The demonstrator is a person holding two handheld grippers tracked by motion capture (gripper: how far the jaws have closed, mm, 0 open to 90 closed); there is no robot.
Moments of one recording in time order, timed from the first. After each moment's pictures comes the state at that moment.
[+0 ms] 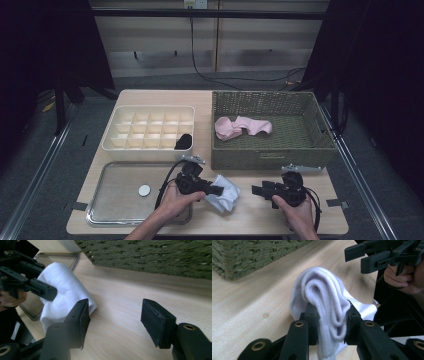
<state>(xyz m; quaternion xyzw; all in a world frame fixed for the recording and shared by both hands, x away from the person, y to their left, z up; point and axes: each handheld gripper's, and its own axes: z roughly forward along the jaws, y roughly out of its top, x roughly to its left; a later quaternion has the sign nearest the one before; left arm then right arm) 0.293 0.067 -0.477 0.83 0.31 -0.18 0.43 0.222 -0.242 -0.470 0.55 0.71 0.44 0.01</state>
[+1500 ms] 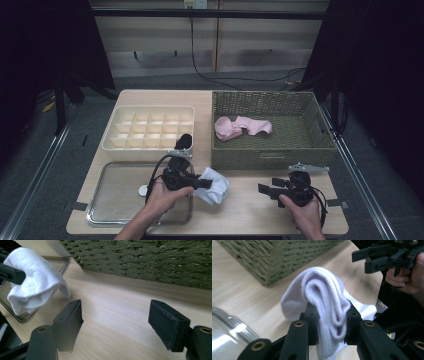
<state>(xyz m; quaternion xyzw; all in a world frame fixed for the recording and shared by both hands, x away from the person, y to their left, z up) 0.294 0.099 -0.448 0.83 0.33 -0.13 0.44 0.219 -0.257 -0.466 0.56 0.71 0.43 0.05</state>
